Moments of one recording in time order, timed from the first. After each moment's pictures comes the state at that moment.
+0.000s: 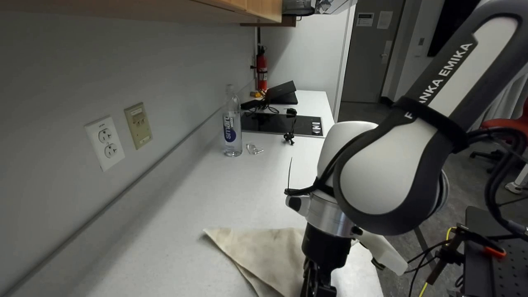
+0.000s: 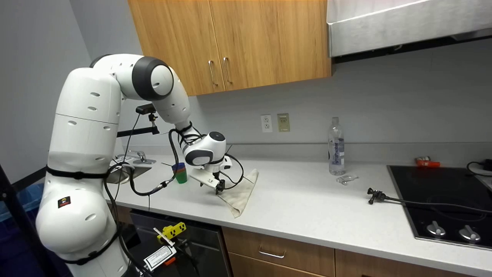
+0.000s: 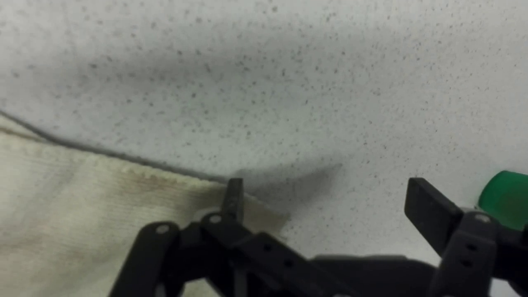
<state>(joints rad) 0.10 0.46 0.49 -2.29 0.73 2.78 -0.69</state>
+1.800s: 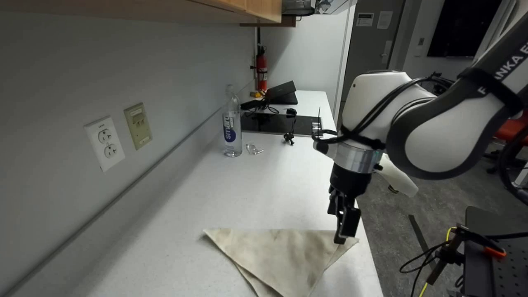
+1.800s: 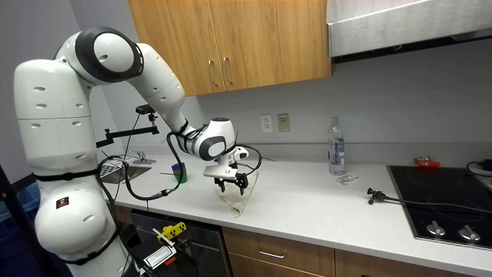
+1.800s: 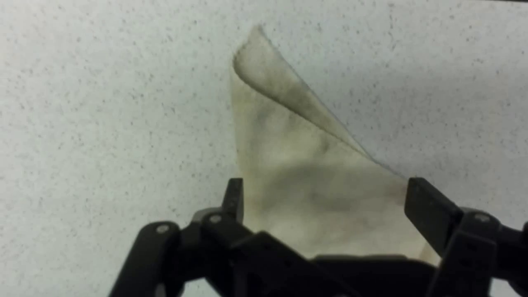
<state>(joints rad) 0.07 0.20 0.24 -2.47 0.13 2.73 -0.41</state>
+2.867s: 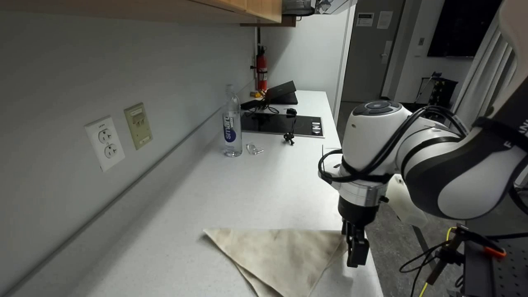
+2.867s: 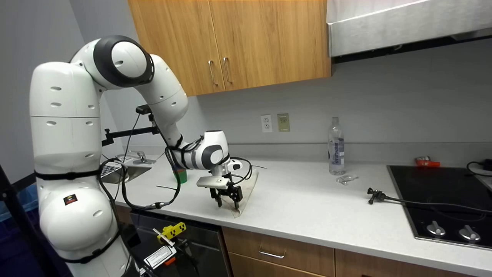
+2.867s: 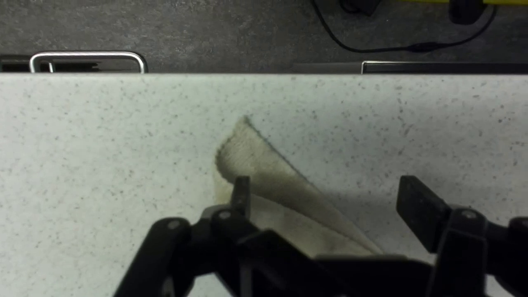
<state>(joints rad) 0.19 0.28 0.14 -2.49 -0.17 2.73 -0.05</state>
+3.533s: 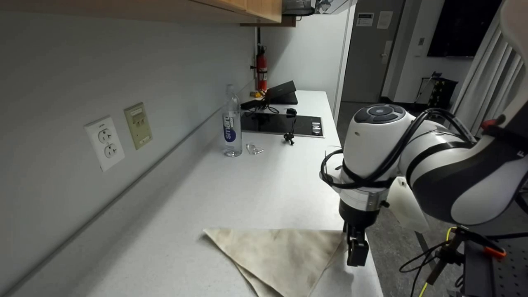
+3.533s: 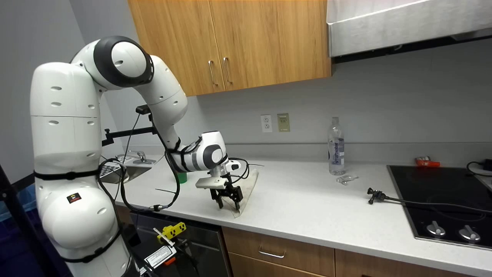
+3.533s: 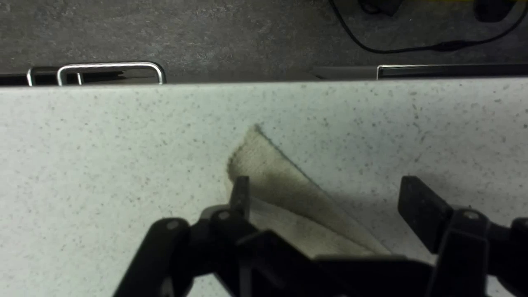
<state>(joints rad) 0.25 0.28 0.09 -2.49 -0.31 2.73 0.11</state>
